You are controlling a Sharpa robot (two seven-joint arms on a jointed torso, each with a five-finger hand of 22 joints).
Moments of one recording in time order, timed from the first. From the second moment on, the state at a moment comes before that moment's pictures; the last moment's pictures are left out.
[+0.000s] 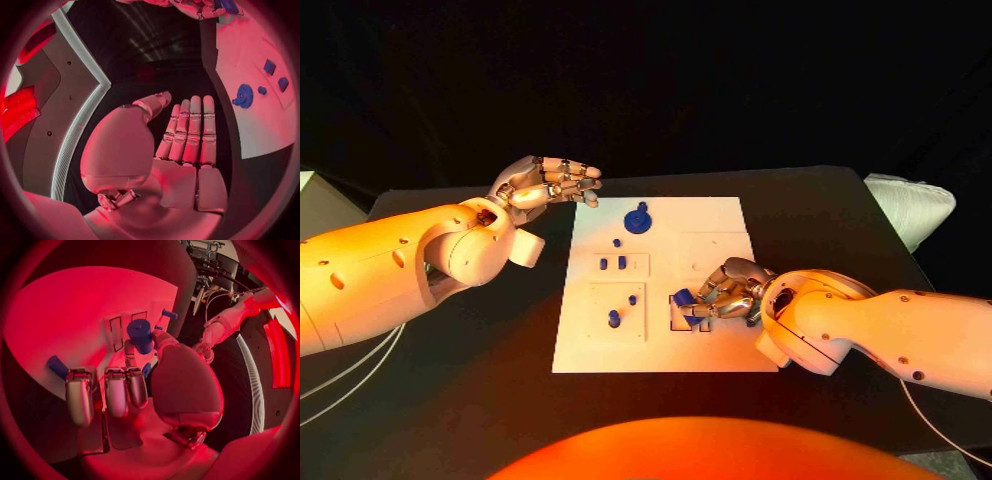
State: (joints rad) left arm 1.17 -0.88 -0.04 1.43 -0.20 -0.11 0.38; left_hand 1.33 -0.20 0.56 0.00 0.17 0.90 0.21 0.22 0.25 1.08 0.15 0.20 0.08 0.91 0.10 0.63 0.31 0.18 0.80 0.21 0.56 0.54; right arm 1.12 -0.90 -0.20 1.83 -0.94 -0.45 -0.52; right_hand 1.23 -0.19 0.18 0.29 0.37 1.05 0.09 0.32 0.46 1.46 0.00 1.52 1.31 1.46 -0.06 1.53 1.31 0.02 1.47 0.04 1.53 1.31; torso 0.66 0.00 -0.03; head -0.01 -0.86
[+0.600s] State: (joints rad) left arm 1.17 -0.88 -0.04 1.43 -0.20 -0.11 0.38; left_hand 1.33 -0.20 0.56 0.00 0.17 0.90 0.21 0.22 0.25 1.08 0.15 0.20 0.08 0.91 0.10 0.63 0.31 0.18 0.80 0.21 0.56 0.54; right arm 1.12 -0.88 -0.20 1.82 -0.98 -0.44 -0.54; right_hand 1.19 -0.18 0.18 0.29 0.33 1.07 0.07 0.33 0.46 1.47 0.00 1.53 1.31 1.47 -0.06 1.54 1.31 0.02 1.46 0.04 1.54 1.31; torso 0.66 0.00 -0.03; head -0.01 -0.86
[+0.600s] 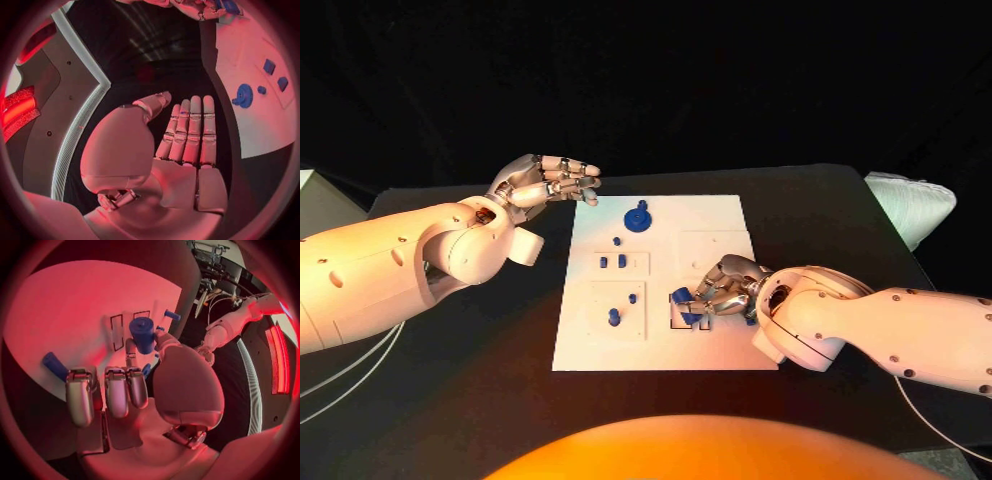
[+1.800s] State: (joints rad) left arm 1.17 -0.88 -0.04 1.43 -0.20 -0.11 0.38; left_hand 1.33 -0.20 0.56 0.00 0.17 0.90 0.21 0.22 0.25 1.08 0.15 0.20 0.08 0.91 0.10 0.63 0.31 0.18 0.80 0.21 0.55 0.54; right arm 1.11 -0.90 -0.20 1.84 -1.02 -0.46 -0.54; right_hand 1.07 -0.14 0.03 0.29 0.25 1.07 0.06 0.36 0.47 1.46 0.00 1.53 1.31 1.46 -0.07 1.54 1.31 0.02 1.47 0.04 1.54 1.31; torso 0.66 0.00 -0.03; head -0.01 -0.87
